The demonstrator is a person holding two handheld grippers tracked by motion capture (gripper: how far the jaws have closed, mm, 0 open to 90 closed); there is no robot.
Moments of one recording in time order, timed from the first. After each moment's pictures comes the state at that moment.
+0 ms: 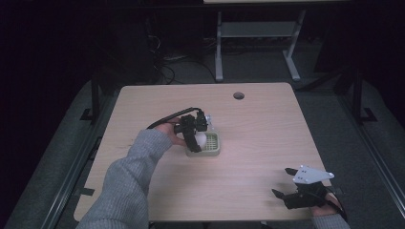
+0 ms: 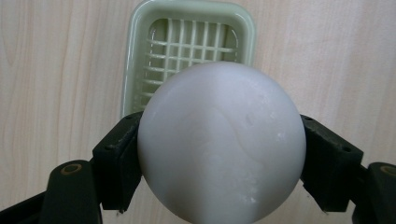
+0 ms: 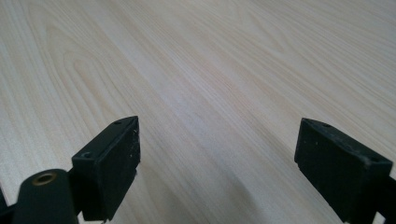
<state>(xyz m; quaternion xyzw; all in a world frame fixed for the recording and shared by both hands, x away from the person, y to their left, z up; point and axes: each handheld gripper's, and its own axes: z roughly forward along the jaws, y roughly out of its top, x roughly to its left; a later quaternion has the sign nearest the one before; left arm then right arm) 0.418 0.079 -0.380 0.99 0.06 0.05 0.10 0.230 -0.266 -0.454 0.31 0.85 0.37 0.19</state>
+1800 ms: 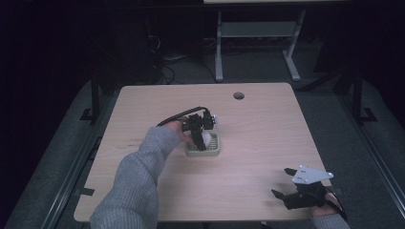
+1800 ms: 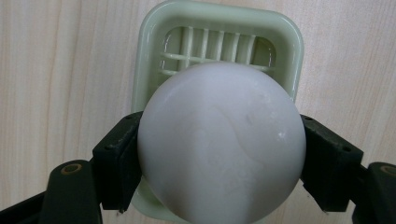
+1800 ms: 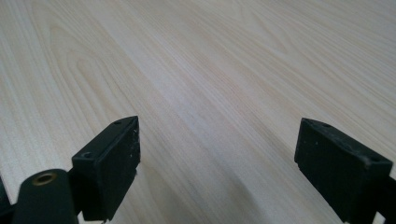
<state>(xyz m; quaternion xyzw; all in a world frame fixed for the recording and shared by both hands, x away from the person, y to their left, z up) 0.445 0.059 -0.405 0.99 0.07 0.03 0.08 0.230 -0.265 -0.454 0.31 0.86 0.37 0.19</state>
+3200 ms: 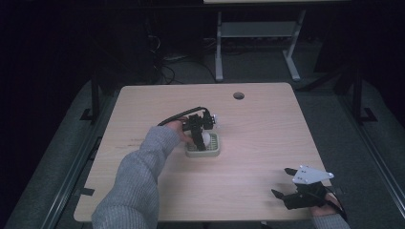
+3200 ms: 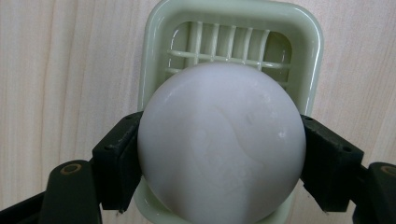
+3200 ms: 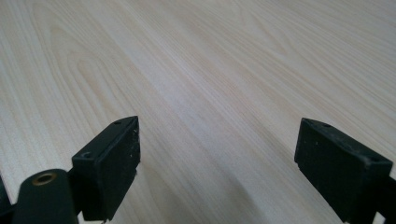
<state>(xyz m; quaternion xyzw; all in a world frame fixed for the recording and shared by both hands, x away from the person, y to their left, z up) 0.450 0.060 -0.412 0.99 0.08 0.01 0.07 0.230 -0.265 -0.453 0.31 0.85 0.37 0.19</state>
